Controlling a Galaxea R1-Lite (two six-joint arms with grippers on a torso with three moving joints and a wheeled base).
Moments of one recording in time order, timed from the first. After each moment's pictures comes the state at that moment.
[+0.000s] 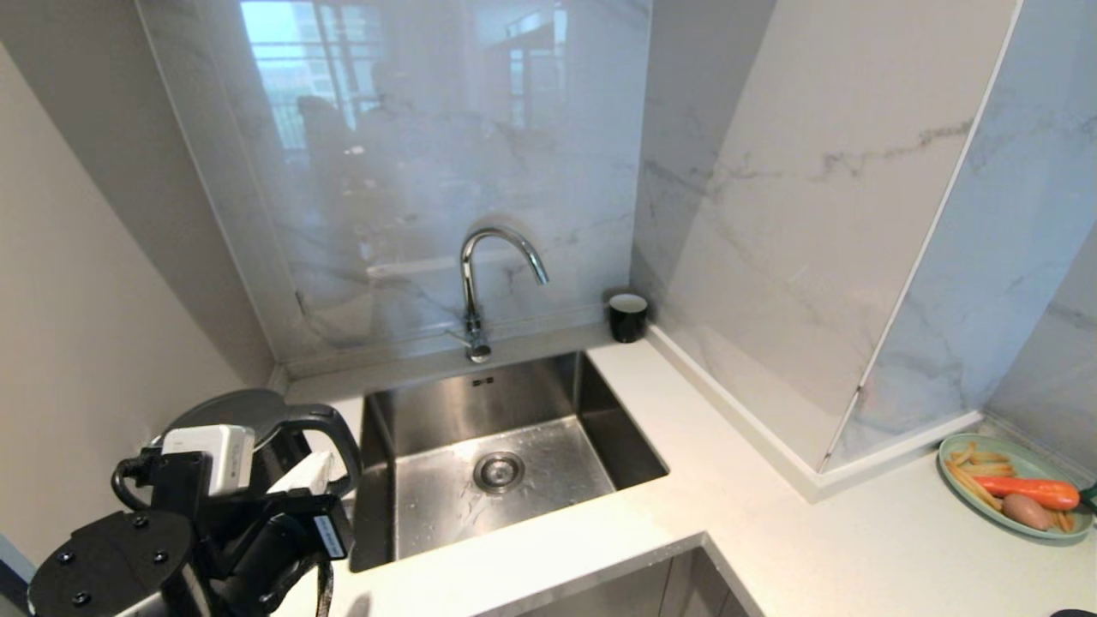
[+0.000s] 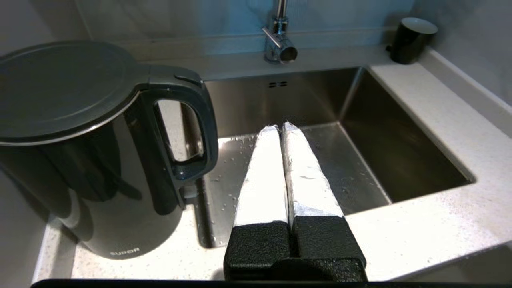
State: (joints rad) left arm -0.63 1.68 0.00 -1.52 0.66 -0.20; right arm 0.00 0.00 0.00 0.00 -0.01 0.04
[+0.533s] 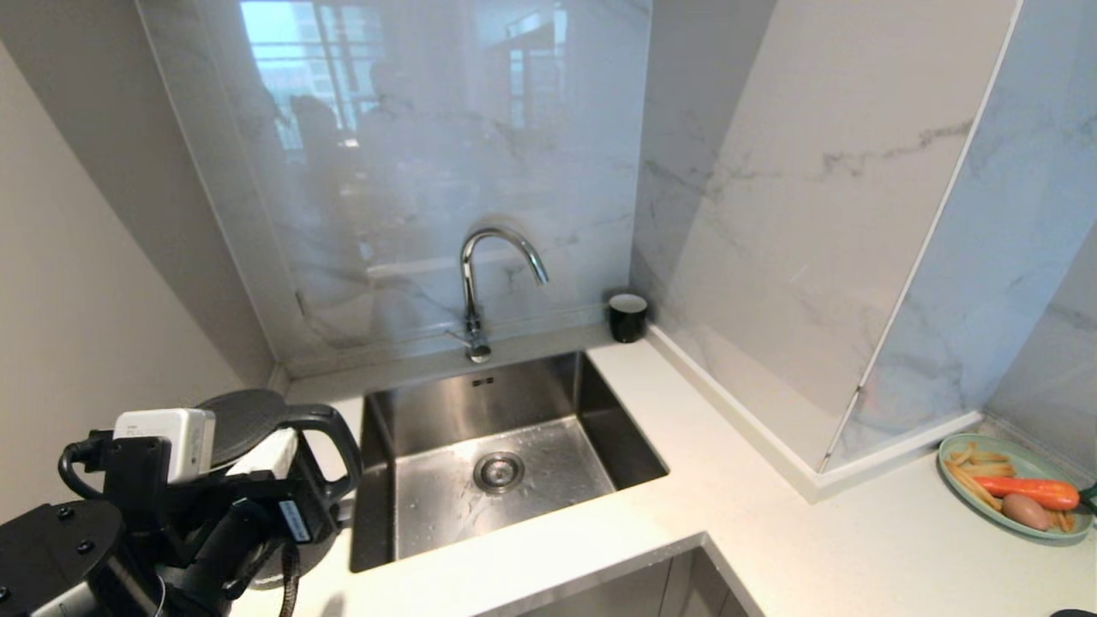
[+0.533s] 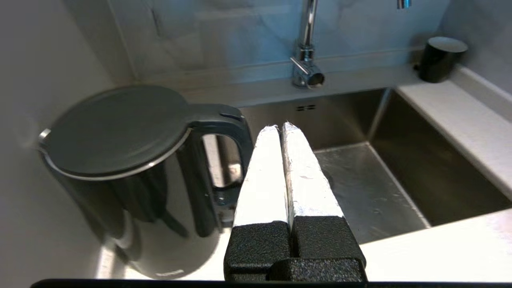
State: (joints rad) left arm -0.57 1.59 0.00 -1.52 0.66 -0.05; right arm 0.00 0.00 0.00 0.00 -0.01 0.04
